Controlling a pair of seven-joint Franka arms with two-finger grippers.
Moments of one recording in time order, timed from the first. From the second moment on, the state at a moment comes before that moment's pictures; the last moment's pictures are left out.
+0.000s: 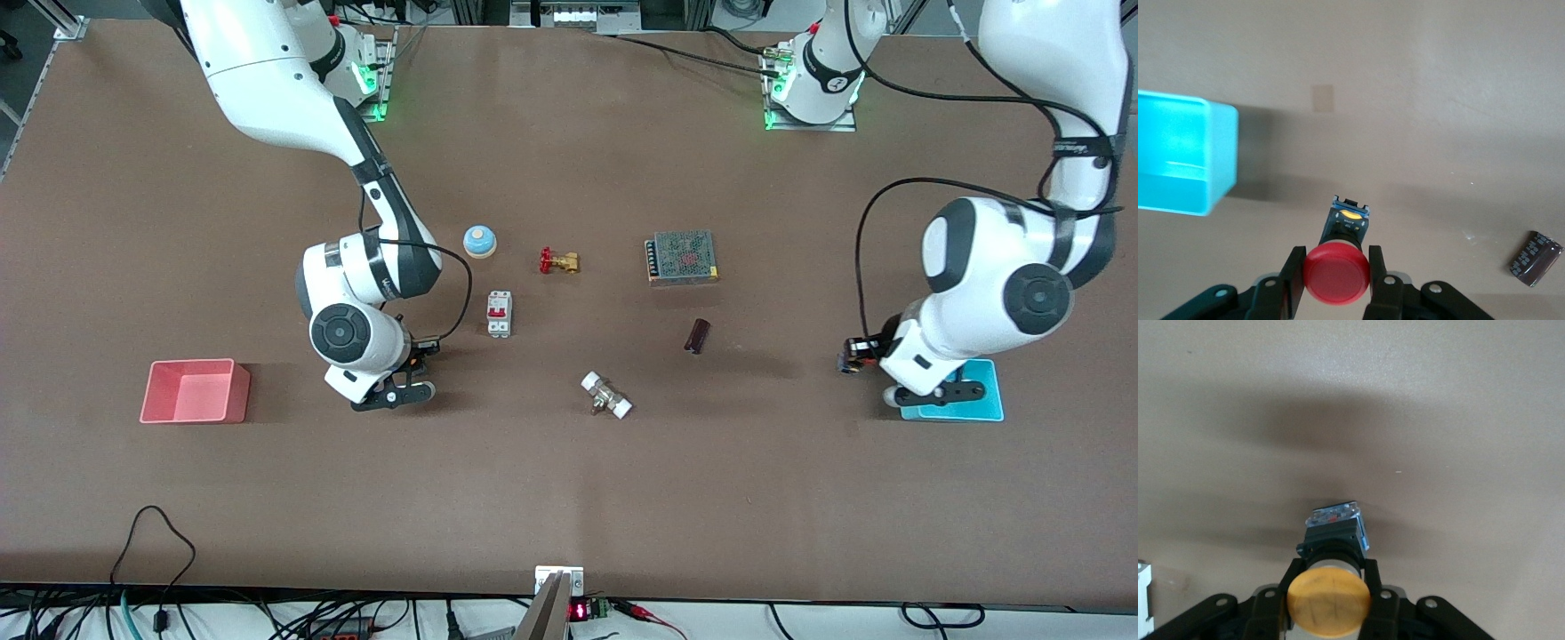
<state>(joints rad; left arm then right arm) 0.00 0.42 -0.05 -1.73 -0.01 2.06 -0.15 0.48 0.74 -0.13 -1.51 0.09 2.06 0.14</state>
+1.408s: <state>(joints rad) 0.27 0.57 -0.04 -1.70 0.00 2.22 0.22 0.11 0.66 -0.29 -1.42 0.09 1.92 0.05</state>
